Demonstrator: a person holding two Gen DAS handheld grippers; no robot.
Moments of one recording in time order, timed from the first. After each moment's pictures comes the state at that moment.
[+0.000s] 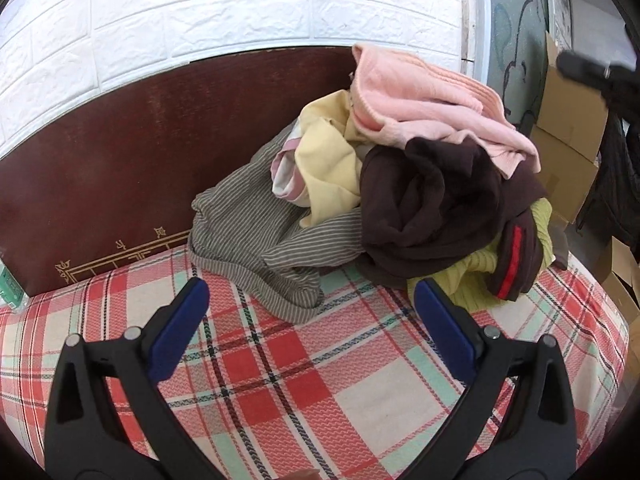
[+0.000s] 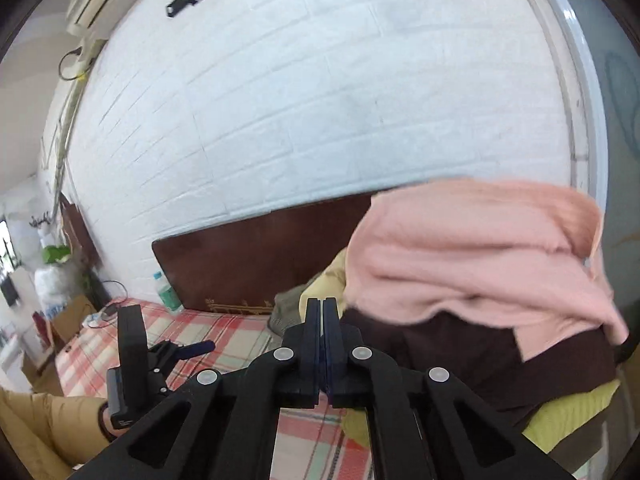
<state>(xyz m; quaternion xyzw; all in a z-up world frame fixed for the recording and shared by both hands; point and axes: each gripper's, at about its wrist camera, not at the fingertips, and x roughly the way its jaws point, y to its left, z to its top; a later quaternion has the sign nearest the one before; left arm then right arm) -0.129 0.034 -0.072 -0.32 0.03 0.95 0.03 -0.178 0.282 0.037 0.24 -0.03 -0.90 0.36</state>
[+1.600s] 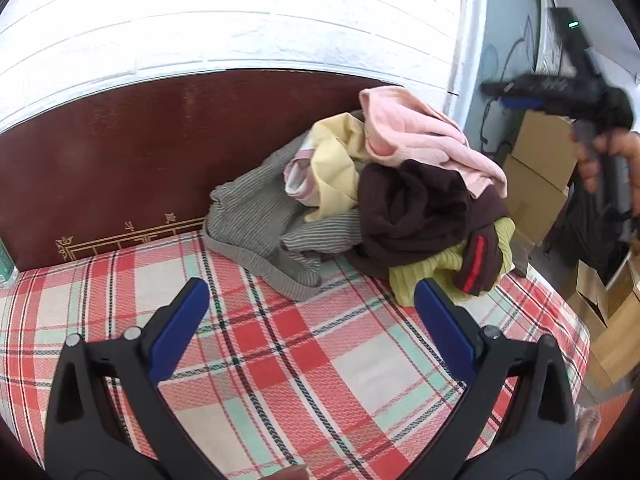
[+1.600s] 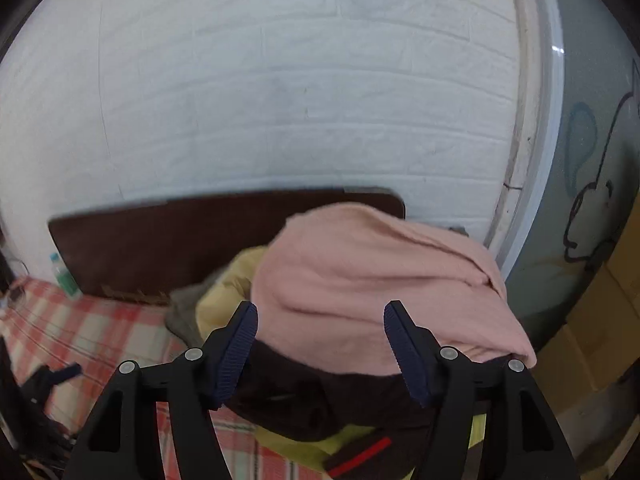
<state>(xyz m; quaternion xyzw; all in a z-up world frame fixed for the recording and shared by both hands) -0.079 -0.009 -0.052 -0.30 -0.03 0.95 0.07 -0.230 0.246 0.027 0.31 0.08 -0.93 0.19</state>
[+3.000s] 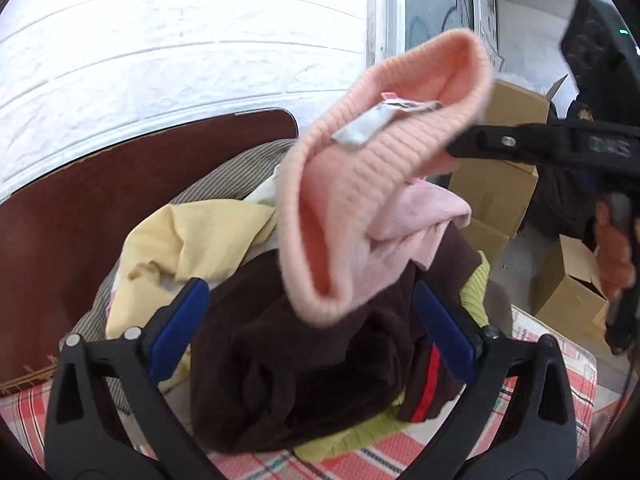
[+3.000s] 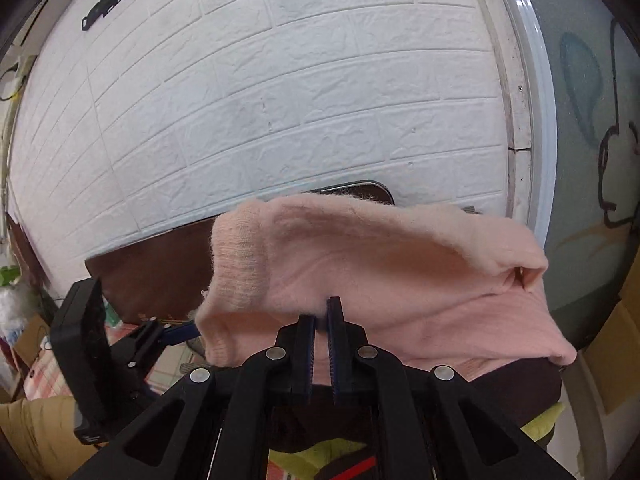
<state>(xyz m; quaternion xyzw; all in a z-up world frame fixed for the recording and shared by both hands) -0.235 0.152 -0.030 -0.27 0.04 0.94 0.18 -0.277 0.377 0.017 0.29 -0.05 -0.91 0.28</state>
